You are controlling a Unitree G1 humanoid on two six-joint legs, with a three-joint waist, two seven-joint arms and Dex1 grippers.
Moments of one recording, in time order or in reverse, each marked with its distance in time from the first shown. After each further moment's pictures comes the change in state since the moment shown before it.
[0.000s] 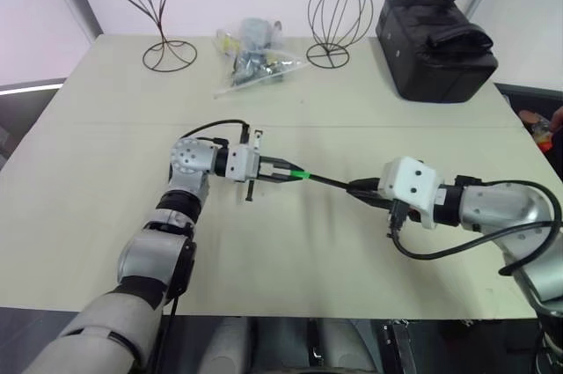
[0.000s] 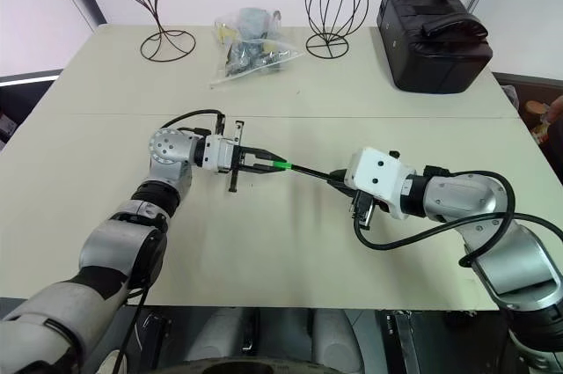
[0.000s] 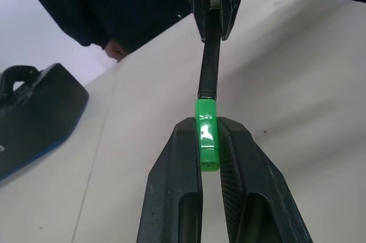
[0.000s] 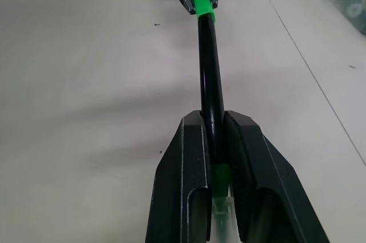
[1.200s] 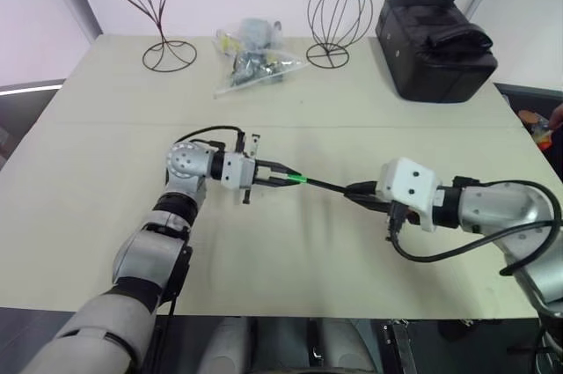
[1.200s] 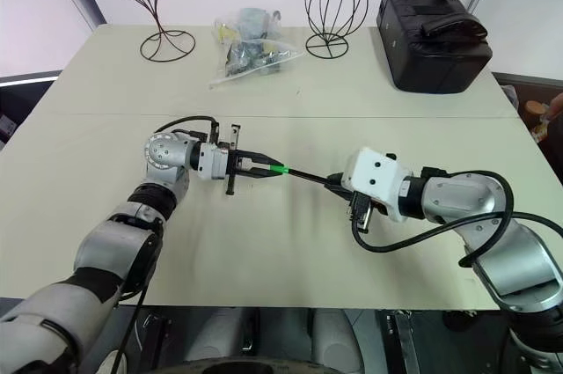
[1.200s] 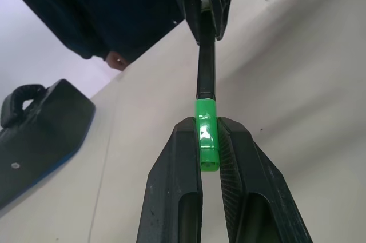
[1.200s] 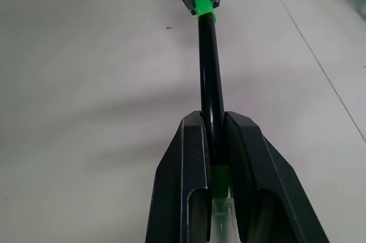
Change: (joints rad) left arm 0.024 0.039 -0.147 -0.015 -0.124 -0.115 -0.003; right arm -0.010 -0.015 0.027 -0.034 0.029 0.054 0.009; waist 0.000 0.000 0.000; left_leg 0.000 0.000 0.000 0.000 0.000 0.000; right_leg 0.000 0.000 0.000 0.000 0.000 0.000
